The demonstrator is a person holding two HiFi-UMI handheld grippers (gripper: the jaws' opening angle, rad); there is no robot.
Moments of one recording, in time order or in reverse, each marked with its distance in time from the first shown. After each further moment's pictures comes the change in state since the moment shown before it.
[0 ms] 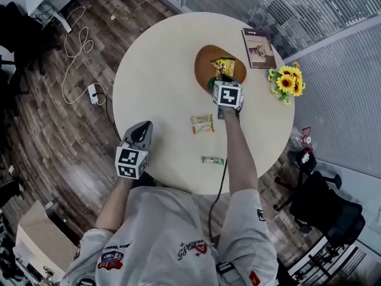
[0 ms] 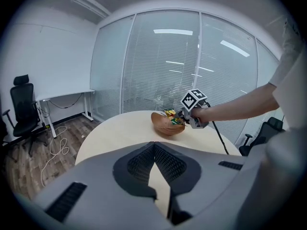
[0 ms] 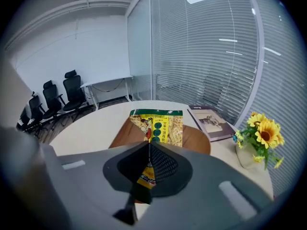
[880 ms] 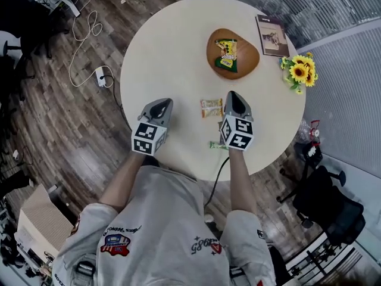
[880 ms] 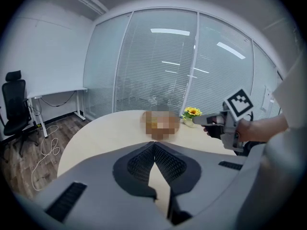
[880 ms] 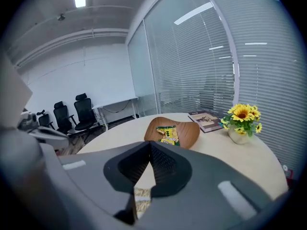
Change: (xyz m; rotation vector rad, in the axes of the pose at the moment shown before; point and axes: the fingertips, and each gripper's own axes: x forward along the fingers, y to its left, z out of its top) left arm 0.026 -0.023 0.003 0.009 0.005 -0.071; right arm -0.146 0.058 -0.056 0.096 -0.261 0.077
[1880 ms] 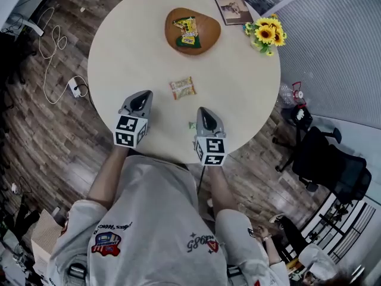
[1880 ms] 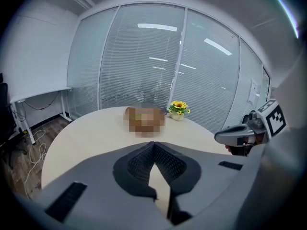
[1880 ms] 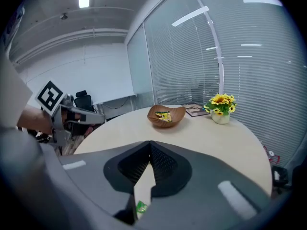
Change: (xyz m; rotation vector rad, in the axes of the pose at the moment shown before) left arm 0.019 -0.045 -0.020 0.091 0.050 -0.134; right arm -0.109 0.022 -0.096 0.005 0.020 -0.036
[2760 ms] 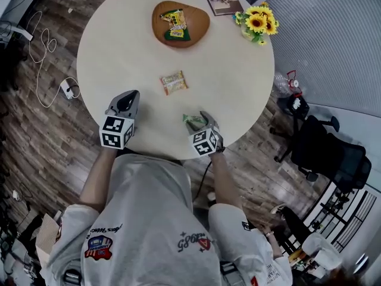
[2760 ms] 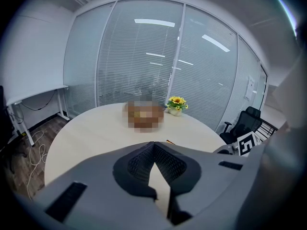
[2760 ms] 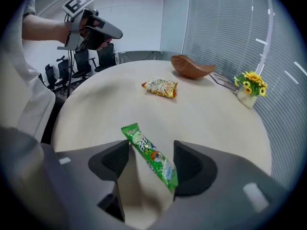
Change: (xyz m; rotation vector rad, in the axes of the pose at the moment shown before) left arm -0.005 0.003 -0.013 0.026 0.048 -0.022; right arm 0.015 -0.022 -0.179 -0.366 0.493 0.126
